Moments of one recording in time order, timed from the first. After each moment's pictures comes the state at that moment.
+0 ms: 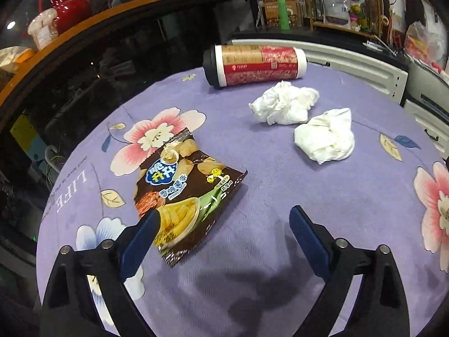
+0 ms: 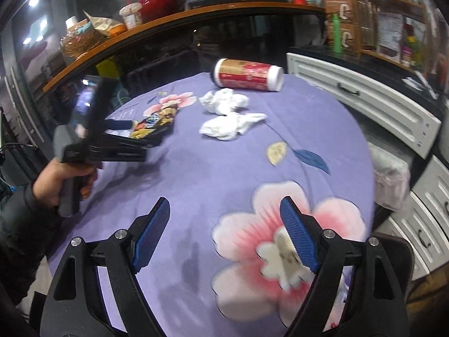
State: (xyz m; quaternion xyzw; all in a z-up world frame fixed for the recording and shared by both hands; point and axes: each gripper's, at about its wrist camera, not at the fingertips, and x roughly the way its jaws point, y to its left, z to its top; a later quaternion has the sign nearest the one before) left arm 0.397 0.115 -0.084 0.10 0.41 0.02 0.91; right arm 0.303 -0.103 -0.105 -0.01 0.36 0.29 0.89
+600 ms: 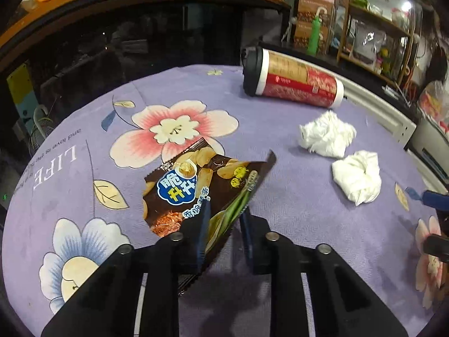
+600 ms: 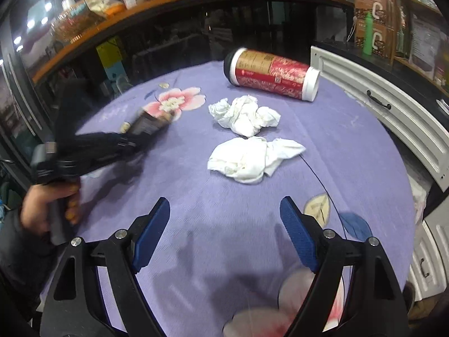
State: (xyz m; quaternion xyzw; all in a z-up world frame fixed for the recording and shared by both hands) left arm 0.413 0.171 -0.083 -0.03 0.39 0.02 0.92; right arm 0.399 -0.022 -0.114 -0.05 0.40 0.30 0.87
